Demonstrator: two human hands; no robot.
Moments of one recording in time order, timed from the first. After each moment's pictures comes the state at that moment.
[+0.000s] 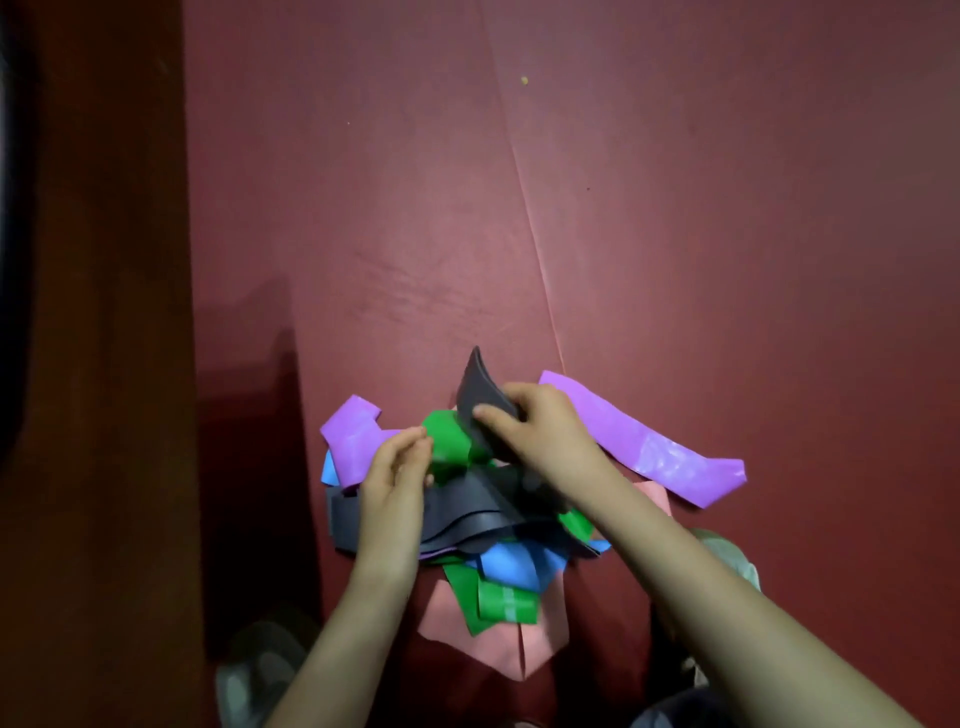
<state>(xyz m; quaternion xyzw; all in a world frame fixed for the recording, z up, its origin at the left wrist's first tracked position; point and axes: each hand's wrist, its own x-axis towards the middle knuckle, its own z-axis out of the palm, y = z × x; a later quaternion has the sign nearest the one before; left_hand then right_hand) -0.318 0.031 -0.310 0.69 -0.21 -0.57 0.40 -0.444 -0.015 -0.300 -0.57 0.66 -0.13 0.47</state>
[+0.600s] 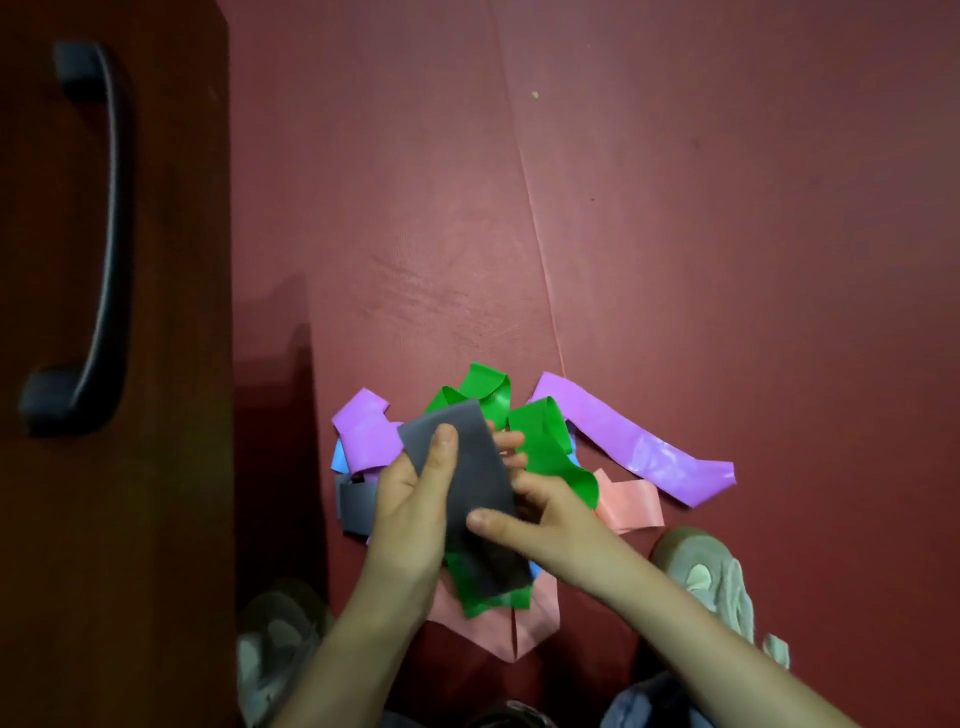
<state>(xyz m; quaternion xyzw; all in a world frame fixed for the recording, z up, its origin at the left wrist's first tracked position) -0.336 0.039 -0.230 0.56 -0.18 -0.65 0.47 -0.450 0.057 -0.270 -0.43 0.49 -0.23 0.72</state>
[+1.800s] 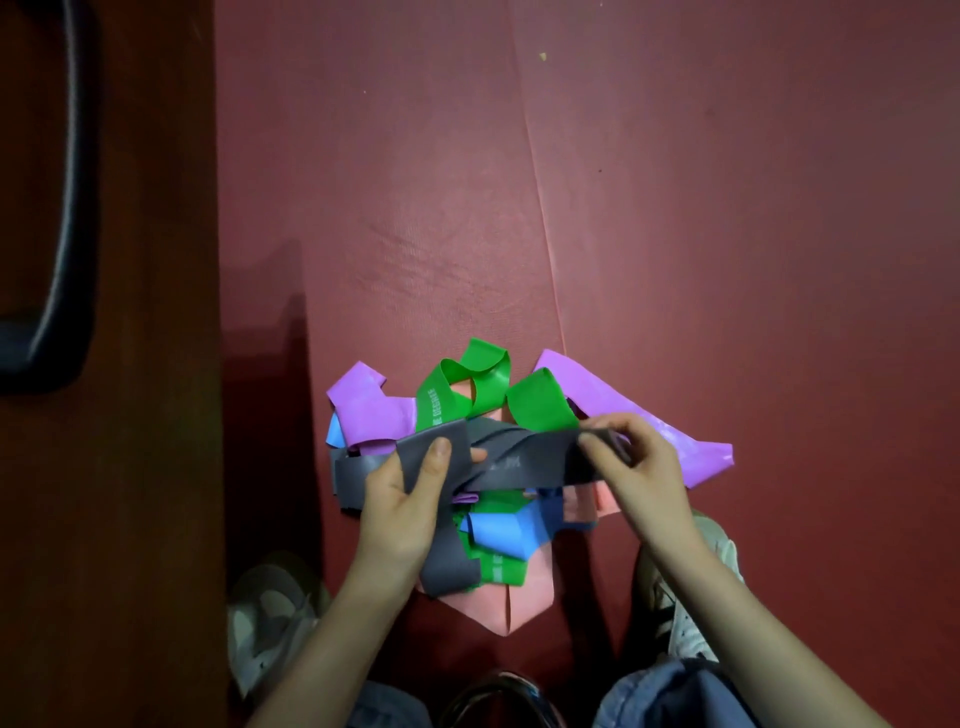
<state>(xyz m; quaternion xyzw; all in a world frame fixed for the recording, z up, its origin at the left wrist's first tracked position) -0.323 0.063 -0.272 0.64 -0.26 -0.60 0.41 -0.509 0.057 -0.298 -0.42 0.71 -0.33 0.45</state>
